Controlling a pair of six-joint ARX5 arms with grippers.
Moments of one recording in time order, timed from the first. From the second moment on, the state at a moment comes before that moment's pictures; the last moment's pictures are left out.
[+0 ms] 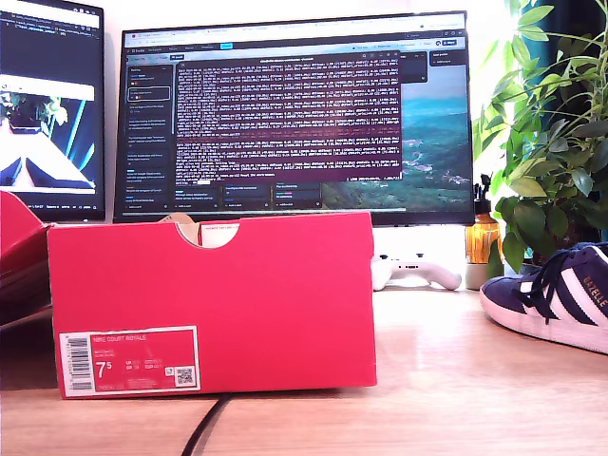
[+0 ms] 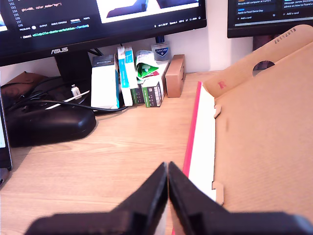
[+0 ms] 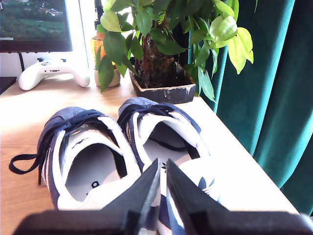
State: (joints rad) left arm 0.02 0.00 0.01 -0.18 -0.18 0.02; right arm 0.00 0.01 0.02 -0.19 0.22 -0.03
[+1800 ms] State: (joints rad) left arm -0.14 0.48 0.71 -0.65 0.60 0.00; right arm 0.00 0.30 0.47 -0.29 -0.34 0.44
